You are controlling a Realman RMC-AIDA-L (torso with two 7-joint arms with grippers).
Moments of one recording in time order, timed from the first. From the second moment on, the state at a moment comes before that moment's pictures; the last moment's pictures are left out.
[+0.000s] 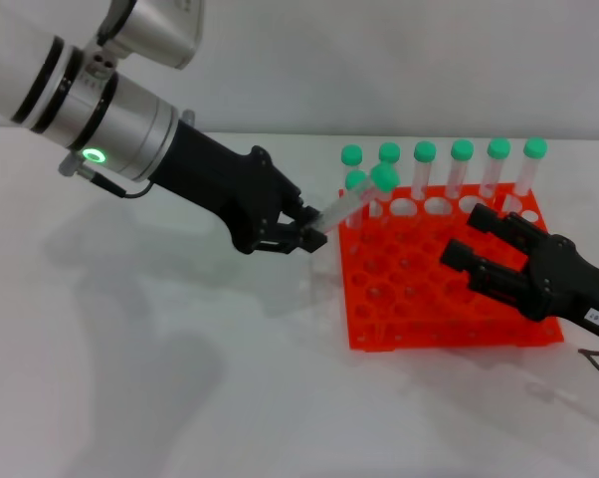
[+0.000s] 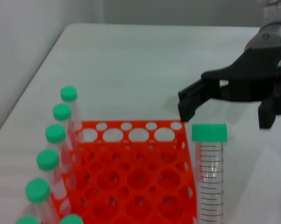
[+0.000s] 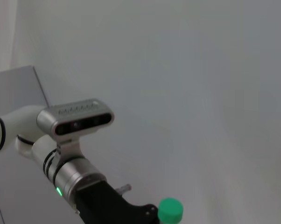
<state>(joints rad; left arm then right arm) -1.34 -2.07 2.85 -0.77 0.20 1.78 -1.18 0.49 2.02 -1.31 -0.25 -0.92 -1.55 1.06</state>
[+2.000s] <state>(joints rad) -1.37 -2.08 2.85 -0.56 0.20 1.68 -1.21 0.56 2.03 -1.41 -0.24 -0.84 -1.54 0.98</state>
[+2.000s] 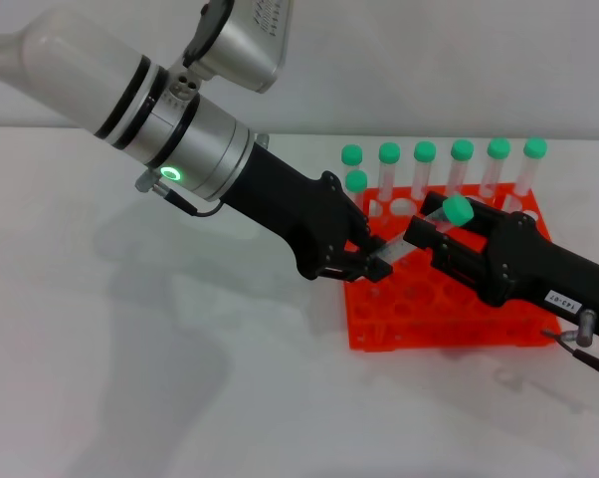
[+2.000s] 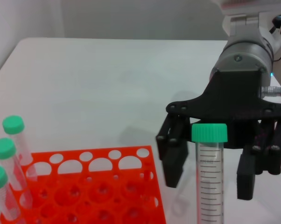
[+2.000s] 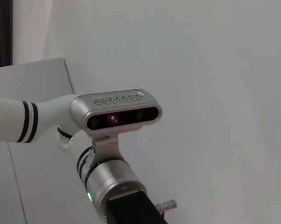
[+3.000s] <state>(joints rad) -1.37 -2.08 2.85 -0.56 0.21 1.68 -1.22 0.55 2.03 -1.47 -0.26 -0.83 -1.54 0.98</state>
